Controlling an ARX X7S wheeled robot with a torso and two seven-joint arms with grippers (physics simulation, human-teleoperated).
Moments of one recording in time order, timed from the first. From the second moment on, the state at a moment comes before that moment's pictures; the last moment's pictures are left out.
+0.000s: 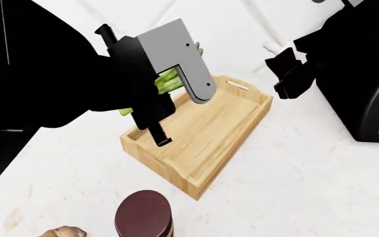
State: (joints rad) left arm -1.98 -0.51 1.30 0.18 -1.49 -1.31 -0.30; right arm 1.88 0.83 -1.06 -0.05 1.47 1.22 0.17
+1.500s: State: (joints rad) left arm -1.79 -0.02 1.59 -0.68 -1.00 -1.10 0.37; right arm 1.88 0.84 -1.08 -0.05 1.43 1.20 0.17
